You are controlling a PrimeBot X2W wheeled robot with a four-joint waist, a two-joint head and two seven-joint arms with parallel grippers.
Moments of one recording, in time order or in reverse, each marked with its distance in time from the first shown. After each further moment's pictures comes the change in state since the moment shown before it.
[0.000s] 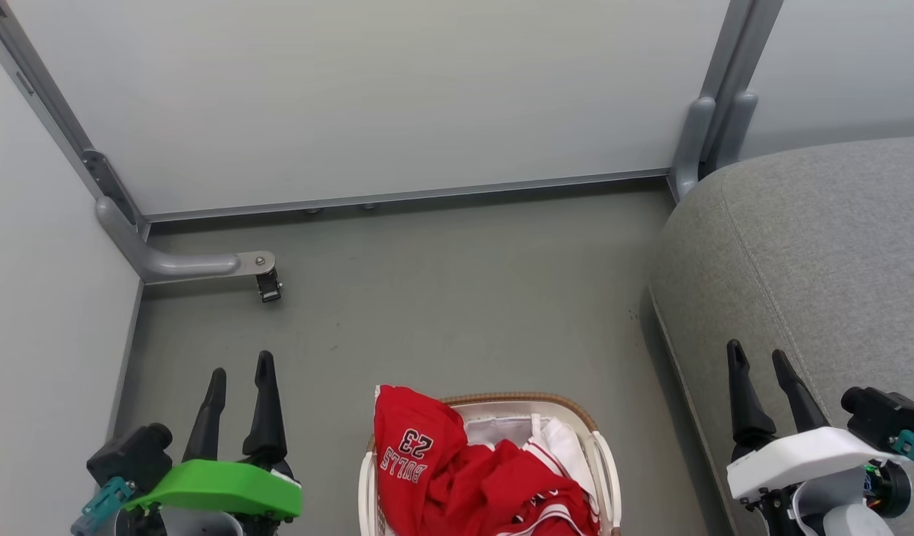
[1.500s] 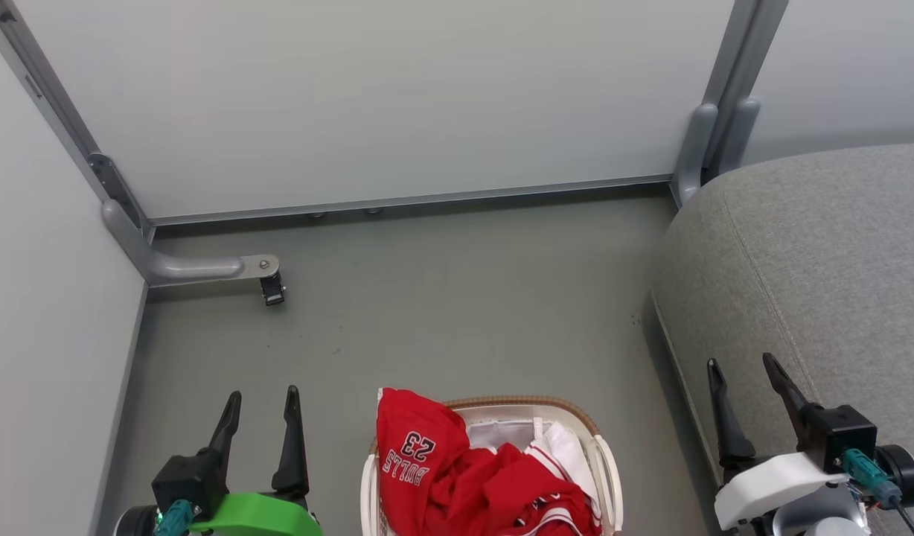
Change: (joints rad) left arm 0.030 0.002 -0.028 0.094 0.352 0.006 -0.097; right arm 0.024 -0.005 0.013 0.020 -0.398 0.000 -0.099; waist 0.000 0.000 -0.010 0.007
